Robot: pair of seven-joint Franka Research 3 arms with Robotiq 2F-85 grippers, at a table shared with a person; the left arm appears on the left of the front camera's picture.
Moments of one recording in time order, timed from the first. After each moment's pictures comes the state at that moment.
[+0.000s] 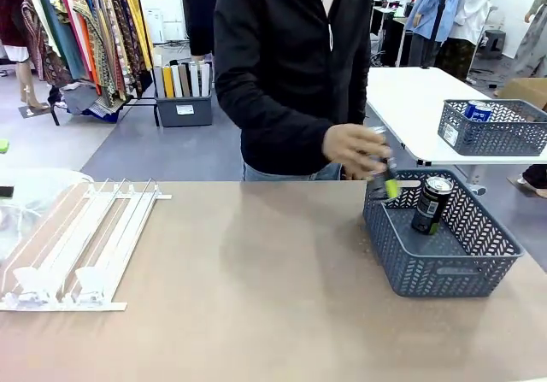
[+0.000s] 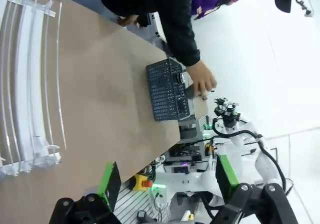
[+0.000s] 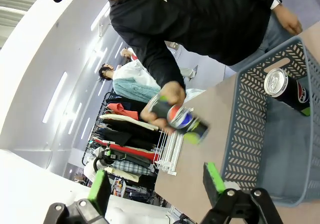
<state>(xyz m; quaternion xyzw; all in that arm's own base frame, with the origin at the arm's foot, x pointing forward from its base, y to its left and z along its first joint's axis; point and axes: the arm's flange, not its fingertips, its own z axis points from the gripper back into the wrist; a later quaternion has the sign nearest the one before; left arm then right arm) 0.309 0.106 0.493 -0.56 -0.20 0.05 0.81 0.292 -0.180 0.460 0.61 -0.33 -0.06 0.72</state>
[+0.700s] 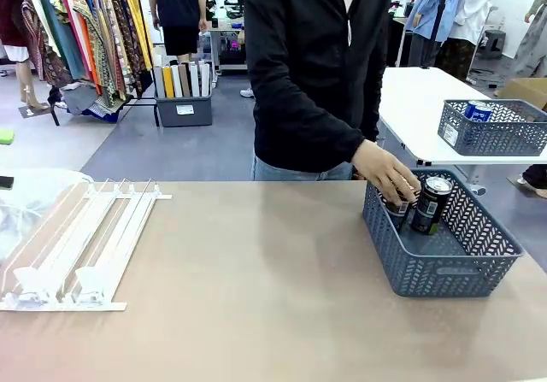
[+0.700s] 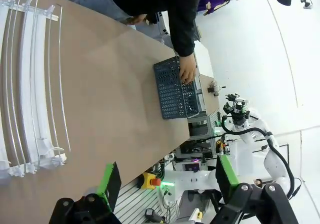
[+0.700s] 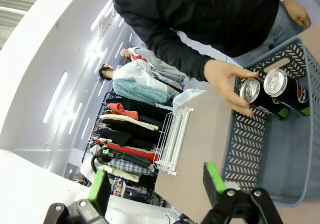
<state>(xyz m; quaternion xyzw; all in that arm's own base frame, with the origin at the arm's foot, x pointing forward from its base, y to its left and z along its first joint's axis) 0.315 0.101 0.511 -0.53 -0.20 0.04 0.82 0.292 -0.181 0.460 0.61 -0.33 -0.06 0.72</state>
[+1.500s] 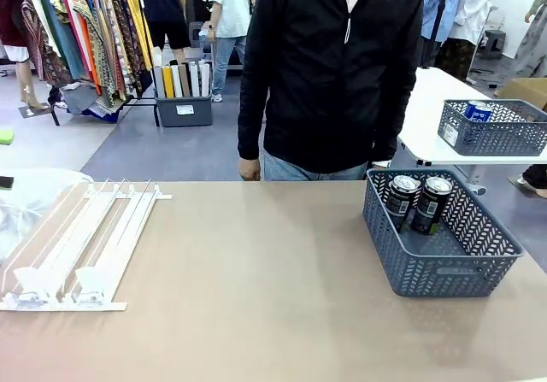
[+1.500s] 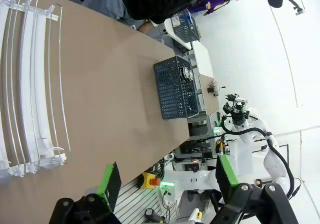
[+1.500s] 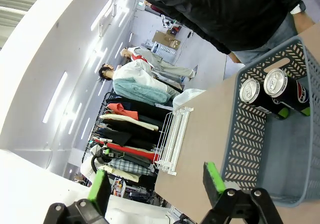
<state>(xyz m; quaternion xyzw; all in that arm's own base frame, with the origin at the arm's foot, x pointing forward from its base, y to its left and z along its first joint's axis) 0.315 0.102 0.511 -0.53 -0.20 0.04 0.82 0.292 -0.181 0.460 0.61 -0.33 -0.06 0.72</state>
